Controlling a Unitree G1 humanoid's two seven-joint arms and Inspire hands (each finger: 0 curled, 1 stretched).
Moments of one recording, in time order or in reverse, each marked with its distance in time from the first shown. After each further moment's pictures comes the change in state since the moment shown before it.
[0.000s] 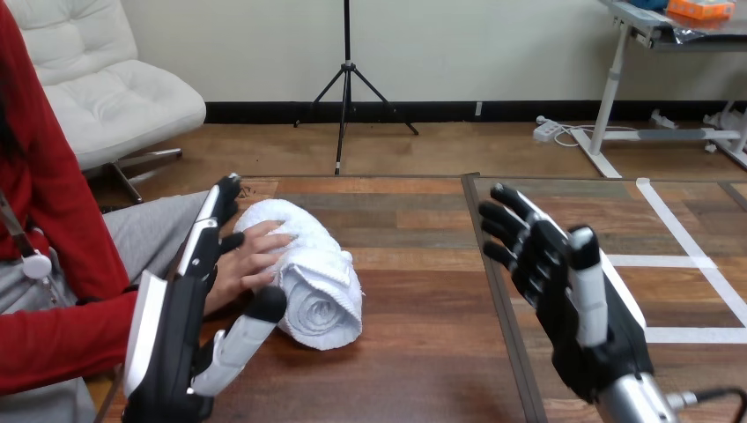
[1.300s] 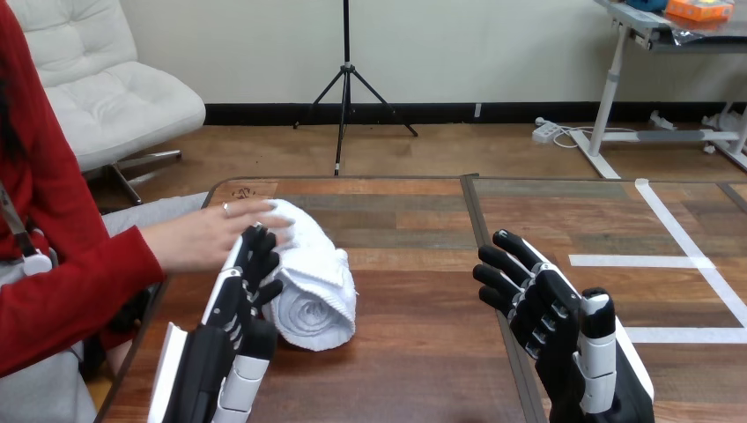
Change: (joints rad) left arm 0.138 -0.057 -0.078 -0.031 -0.219 -0.001 -0.199; right arm 0.233 0.066 0.067 -0.123 -0.006 -0.099 -0.018
